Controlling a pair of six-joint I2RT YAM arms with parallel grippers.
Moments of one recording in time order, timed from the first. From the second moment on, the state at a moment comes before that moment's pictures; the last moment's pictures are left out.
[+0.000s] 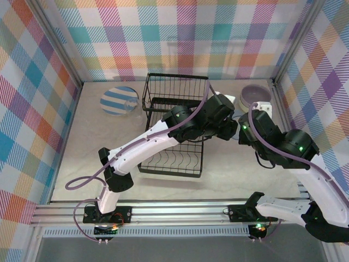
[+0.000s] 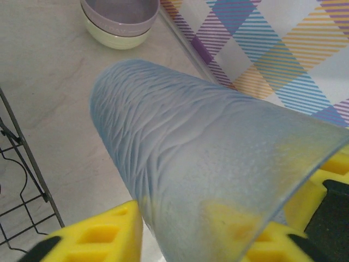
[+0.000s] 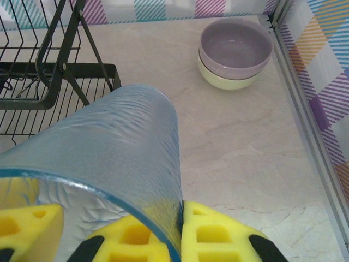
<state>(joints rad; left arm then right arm) -1.17 2.02 2.43 -1.10 -0.17 -0.60 0.81 1.02 1.55 -1.41 0.65 0.62</state>
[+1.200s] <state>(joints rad) -1.13 2.06 2.47 -1.17 -0.22 -0.68 0.80 0.61 1.34 -0.99 0.62 0.43</state>
